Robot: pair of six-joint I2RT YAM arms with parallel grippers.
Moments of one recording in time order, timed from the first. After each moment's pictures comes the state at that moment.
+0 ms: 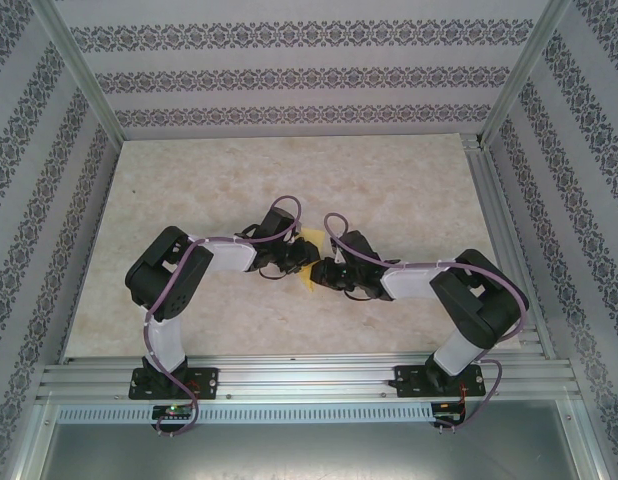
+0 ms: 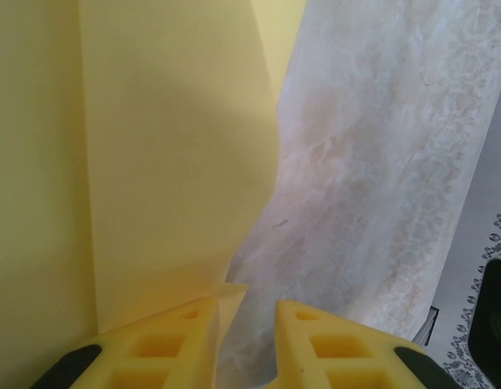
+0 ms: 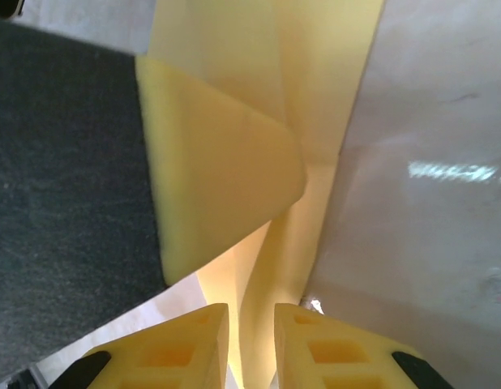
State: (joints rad) left arm -0.62 1.90 0.97 0.08 0.49 -1.05; right arm 0.68 1.63 0.62 0.22 -0.33 0.85
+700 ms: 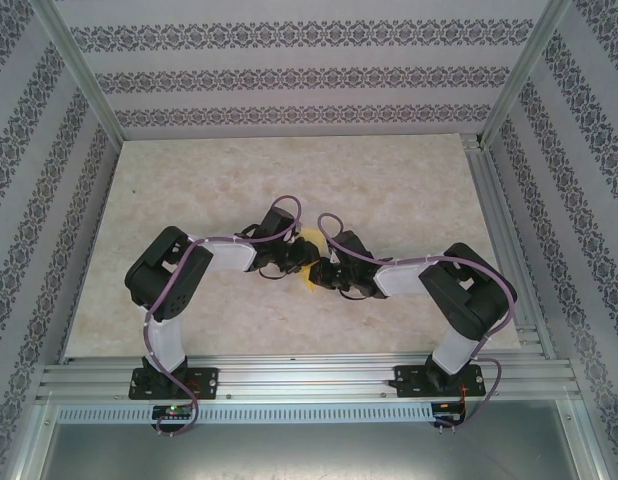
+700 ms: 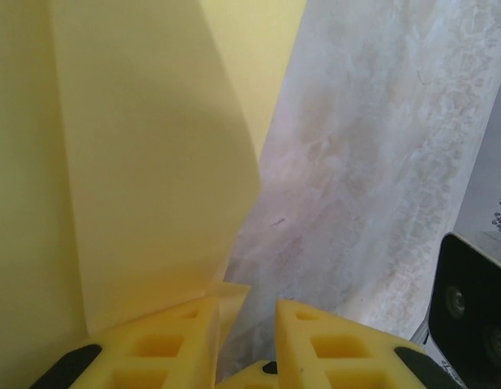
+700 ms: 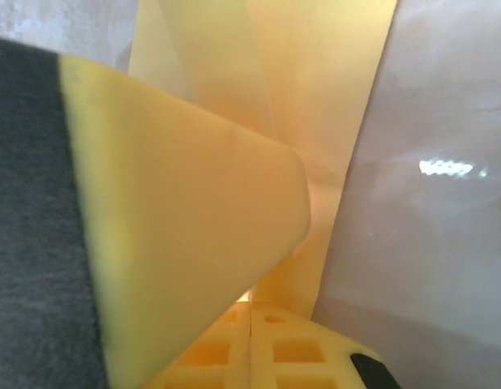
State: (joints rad) left arm -0.62 1.90 0.97 0.08 0.49 -1.05; right arm 0.69 1.71 0.65 0.23 -0.31 0.87
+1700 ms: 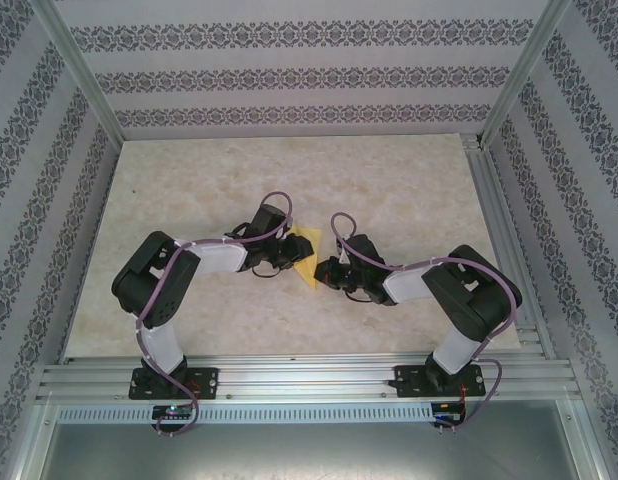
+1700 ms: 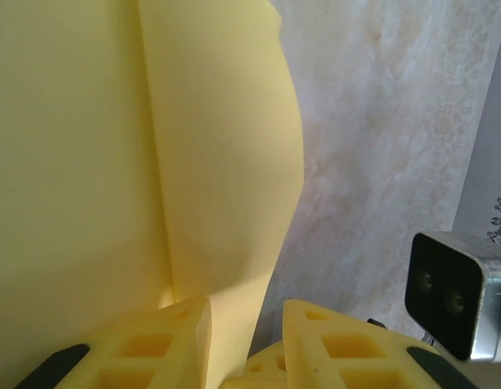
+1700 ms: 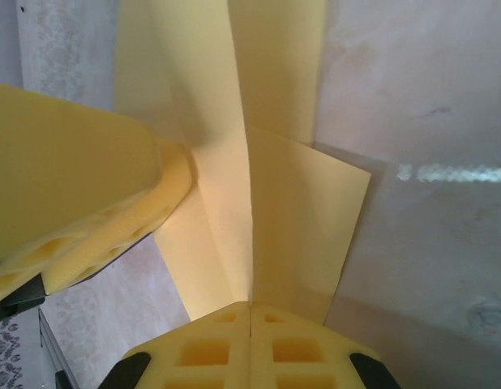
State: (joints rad) left arm -0.59 1.82 0.93 0.08 0.45 -1.03; right arm 0.64 1.68 0.53 0.45 -0.37 0.95
